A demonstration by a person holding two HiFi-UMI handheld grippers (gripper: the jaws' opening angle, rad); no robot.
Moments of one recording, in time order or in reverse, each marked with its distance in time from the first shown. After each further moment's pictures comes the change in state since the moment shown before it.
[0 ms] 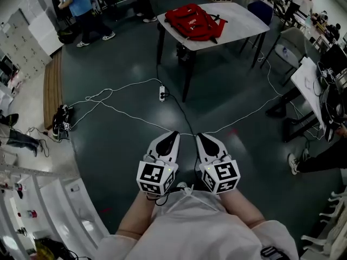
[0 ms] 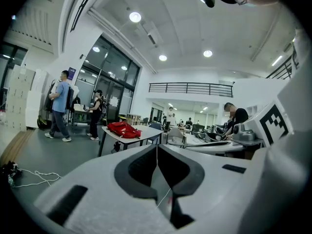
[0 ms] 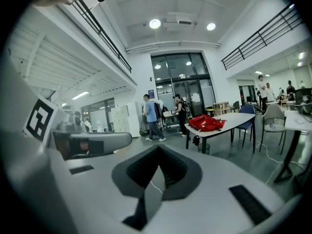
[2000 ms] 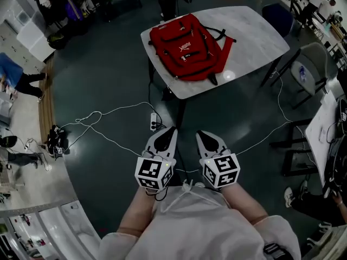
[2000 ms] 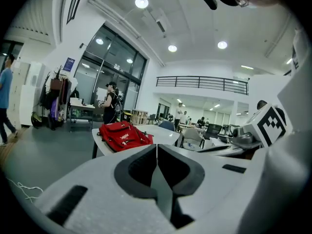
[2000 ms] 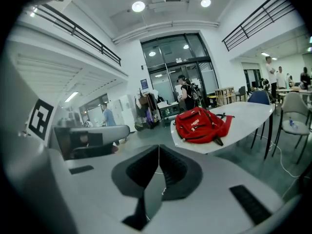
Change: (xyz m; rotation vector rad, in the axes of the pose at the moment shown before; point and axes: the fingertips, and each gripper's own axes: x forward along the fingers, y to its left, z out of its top) left arm 0.436 0.174 0.073 -0.037 0.047 0.069; right arm 0.339 -0.322 0.094 0.060 0.141 0.071
